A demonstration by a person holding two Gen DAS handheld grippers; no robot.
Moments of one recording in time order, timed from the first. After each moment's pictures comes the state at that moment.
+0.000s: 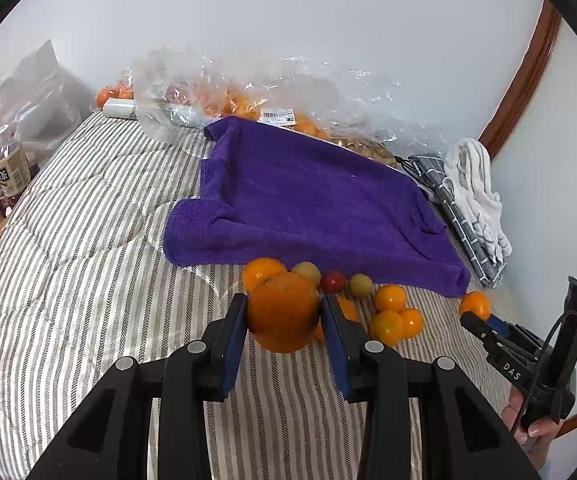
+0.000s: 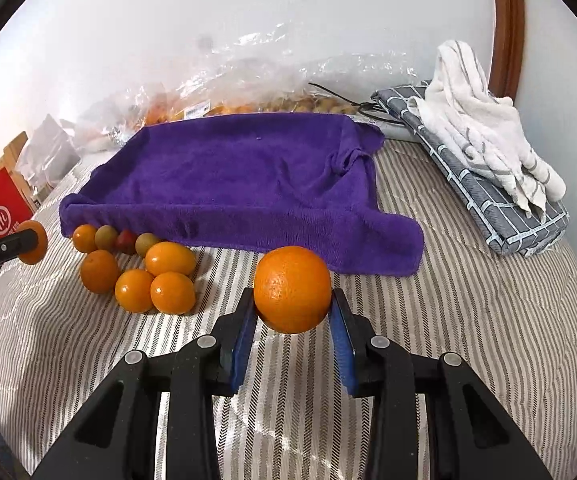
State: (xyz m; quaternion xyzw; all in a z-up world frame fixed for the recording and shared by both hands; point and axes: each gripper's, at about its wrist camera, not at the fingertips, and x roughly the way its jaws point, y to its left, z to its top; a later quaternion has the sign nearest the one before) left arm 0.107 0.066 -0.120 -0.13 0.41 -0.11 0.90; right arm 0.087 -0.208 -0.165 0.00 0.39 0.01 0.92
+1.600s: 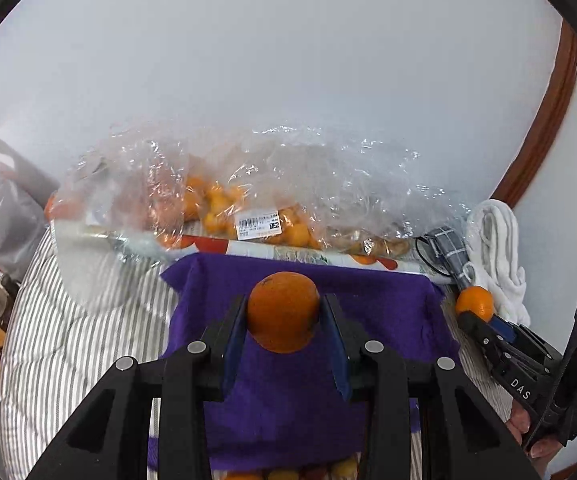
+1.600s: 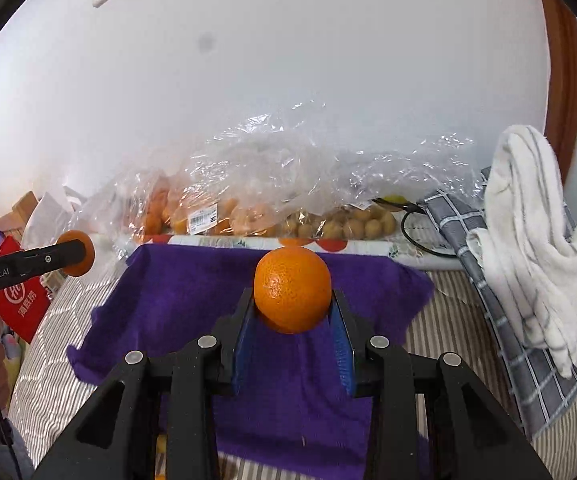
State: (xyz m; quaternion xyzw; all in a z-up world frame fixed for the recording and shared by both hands) left arm 0.275 0.027 -0.055 -0.10 0.39 -0.09 0.91; right arm 0.245 -0.215 -0.098 0.03 0.34 0.06 0.94
